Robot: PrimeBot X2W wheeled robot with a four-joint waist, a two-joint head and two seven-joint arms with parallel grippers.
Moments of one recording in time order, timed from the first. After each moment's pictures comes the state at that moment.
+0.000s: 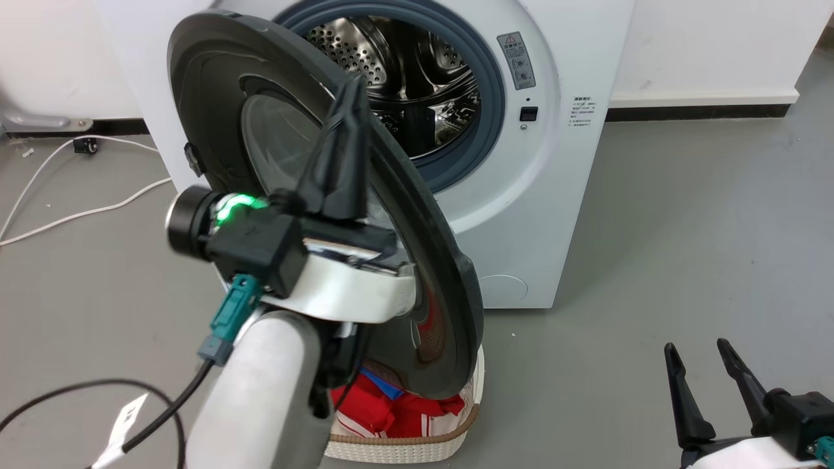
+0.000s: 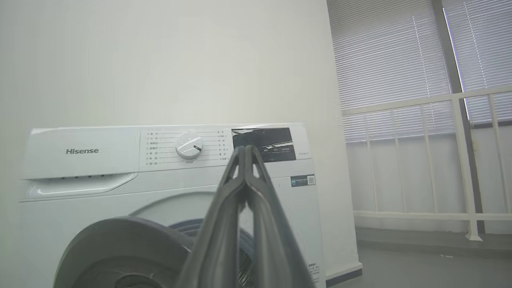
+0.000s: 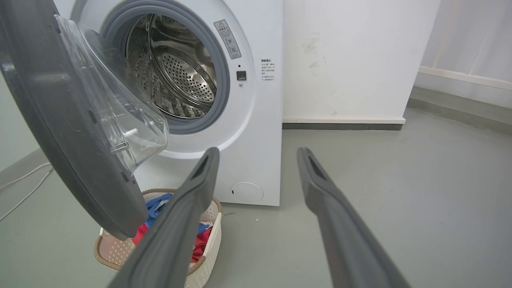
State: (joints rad) left arm -0.45 0.08 -0.34 -0.13 -0.17 0.10 -0.16; right arm 0.15 -0.08 -0.05 -0.07 0.12 0.13 -0.06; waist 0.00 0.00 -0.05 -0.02
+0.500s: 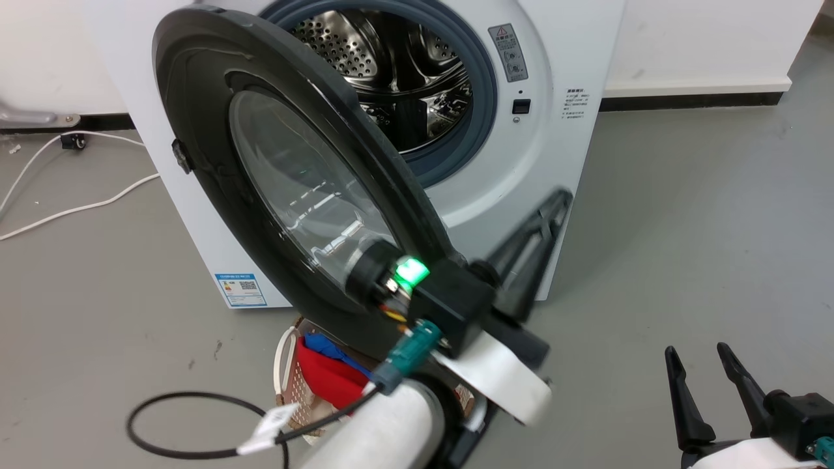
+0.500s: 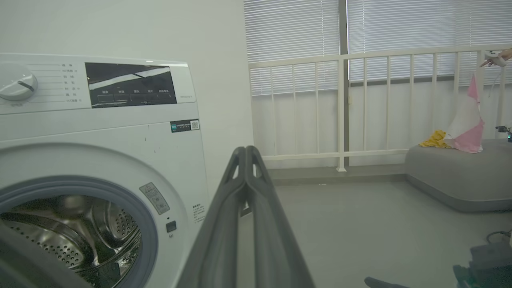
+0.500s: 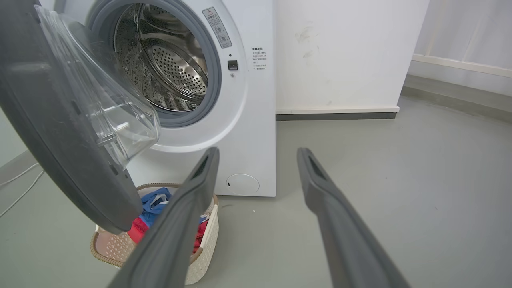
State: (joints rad) left arm -0.47 0.05 -0.69 -0.11 -0.30 0.10 -0.04; right arm 0.15 -0.08 -0.05 -0.06 0.13 0.13 -0.06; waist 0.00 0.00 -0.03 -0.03
